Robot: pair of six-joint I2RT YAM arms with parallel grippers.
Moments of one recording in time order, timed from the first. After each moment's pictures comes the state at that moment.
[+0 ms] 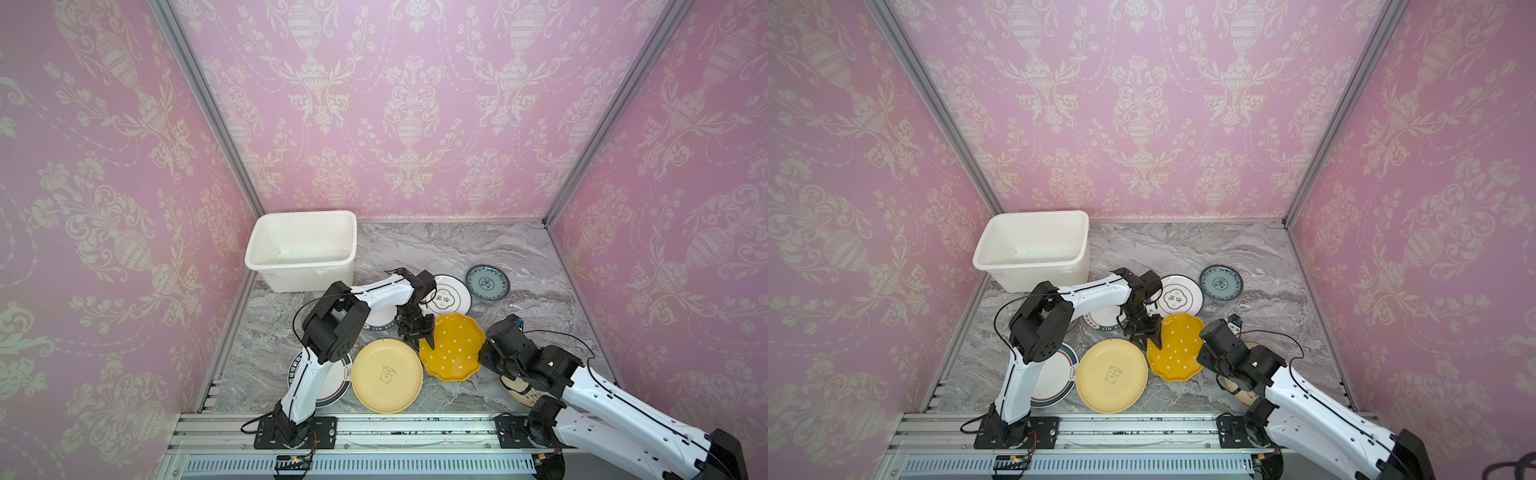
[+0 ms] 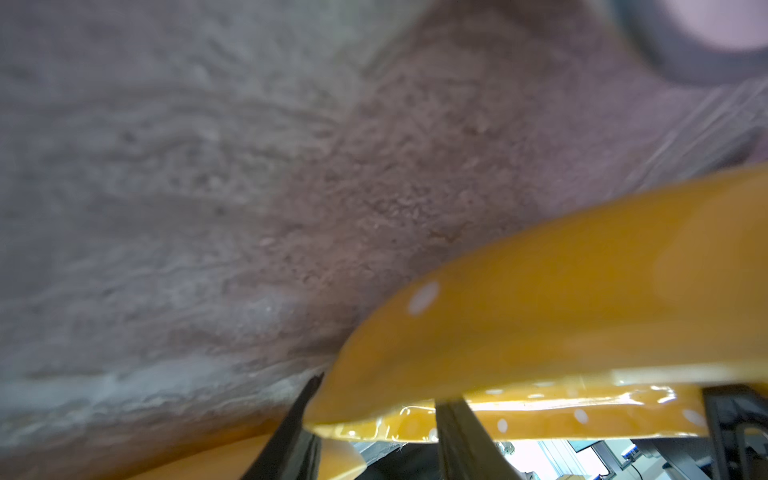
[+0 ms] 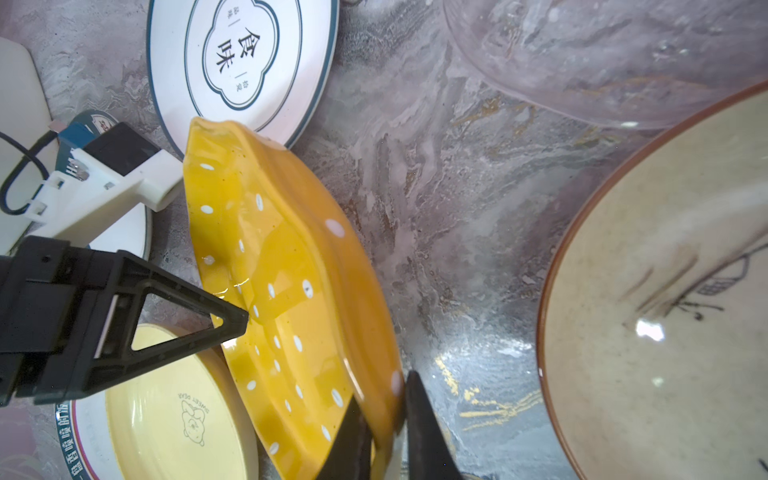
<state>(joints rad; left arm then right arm) -0.77 2.16 1.59 -1.02 0.61 -0.64 0.72 0.78 0.53 -0.77 0.17 1.15</state>
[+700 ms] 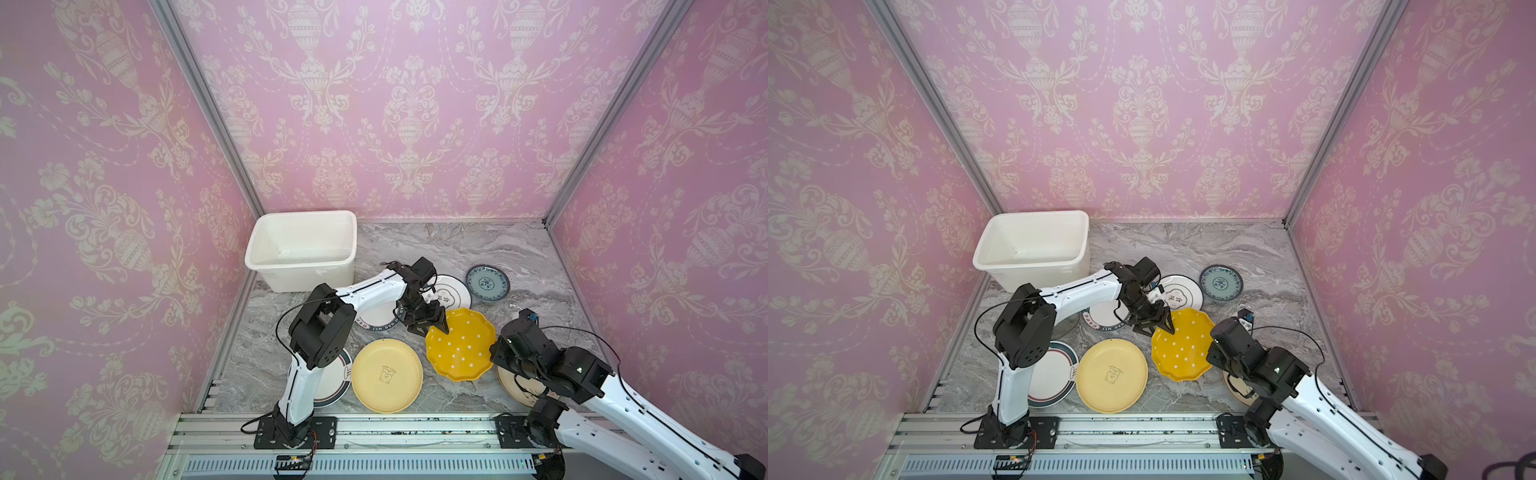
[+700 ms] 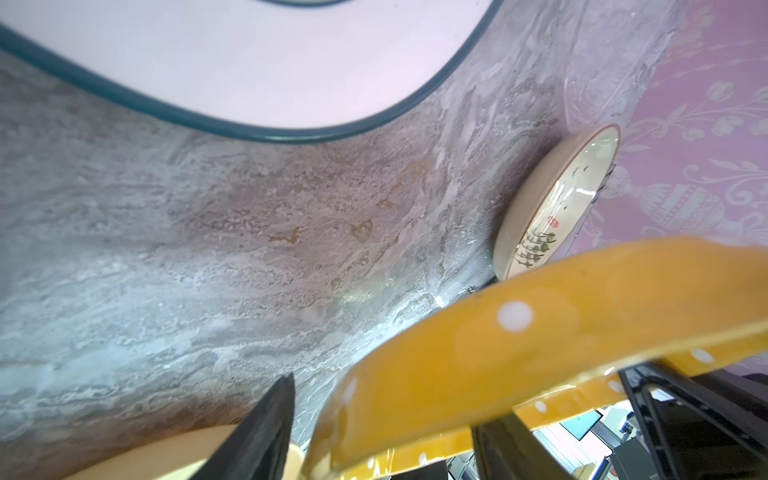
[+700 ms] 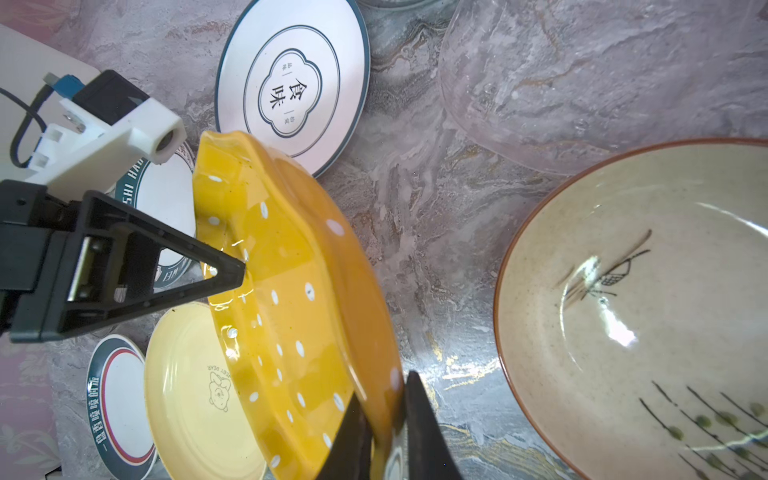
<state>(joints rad) -0.73 2.04 1.57 -0.87 0.69 -0.63 0.72 0.68 0.68 -0.97 0.22 1.09</state>
